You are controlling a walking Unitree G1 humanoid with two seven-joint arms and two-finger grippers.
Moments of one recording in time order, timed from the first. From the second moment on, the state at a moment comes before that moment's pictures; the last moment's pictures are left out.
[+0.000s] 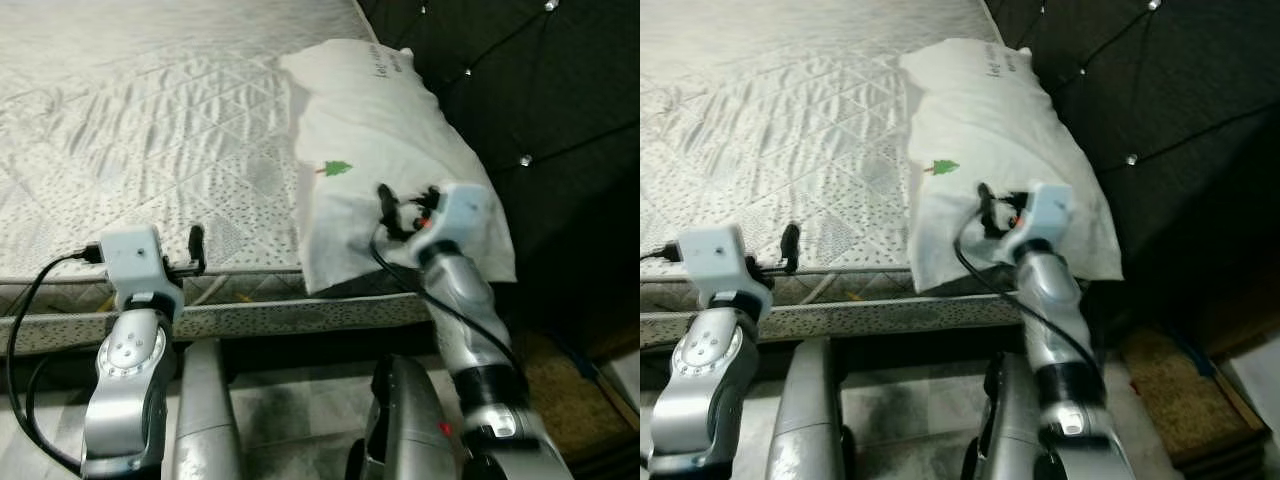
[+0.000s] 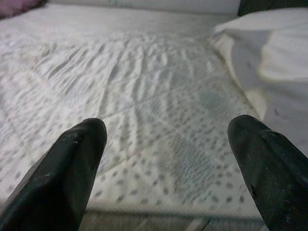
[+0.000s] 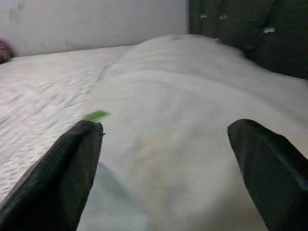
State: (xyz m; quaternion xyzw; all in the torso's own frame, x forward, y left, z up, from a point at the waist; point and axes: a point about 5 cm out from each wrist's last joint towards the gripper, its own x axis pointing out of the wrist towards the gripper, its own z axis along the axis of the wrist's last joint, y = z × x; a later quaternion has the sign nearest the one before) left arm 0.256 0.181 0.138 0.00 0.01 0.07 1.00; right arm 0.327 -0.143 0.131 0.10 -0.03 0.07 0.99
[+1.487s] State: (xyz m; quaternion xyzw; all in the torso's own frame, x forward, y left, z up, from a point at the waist) left arm 0.273 0.172 0.121 0.02 0.01 0.03 1.00; right arm 0.284 -0.149 0.131 0.11 -0.01 0.02 0.99
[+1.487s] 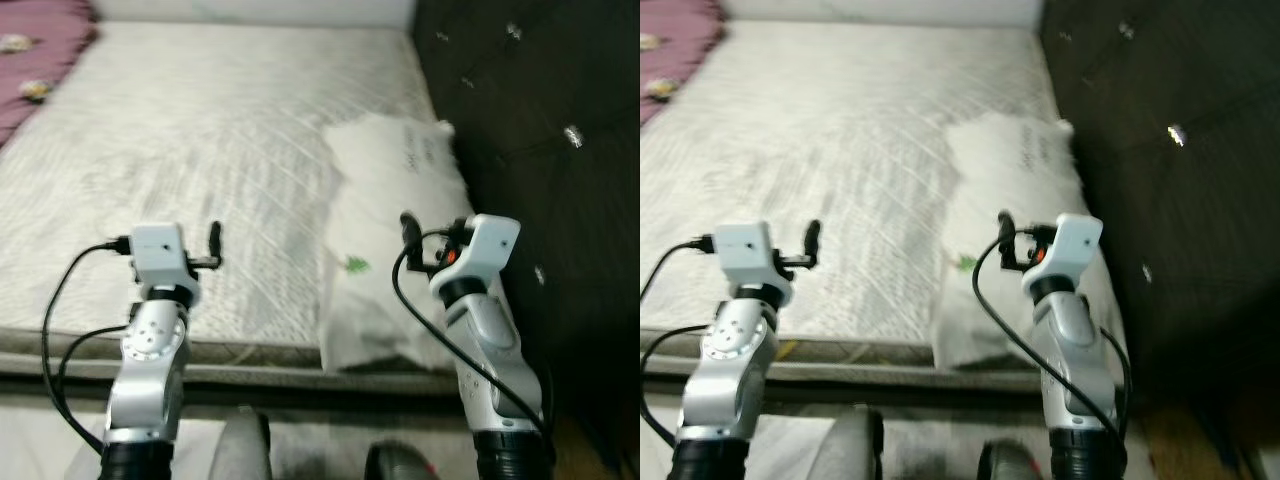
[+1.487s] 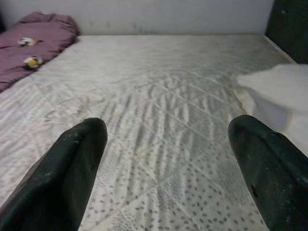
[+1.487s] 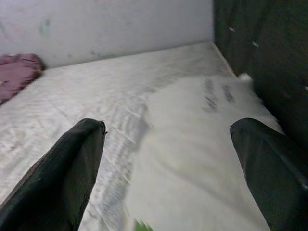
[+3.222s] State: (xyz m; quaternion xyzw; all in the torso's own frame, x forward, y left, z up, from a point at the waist) left arm 0.262 0.159 0.117 0.01 0.03 -0.03 1.00; right arm 0.266 -0.180 0.113 0.08 0.04 -0.05 0.99
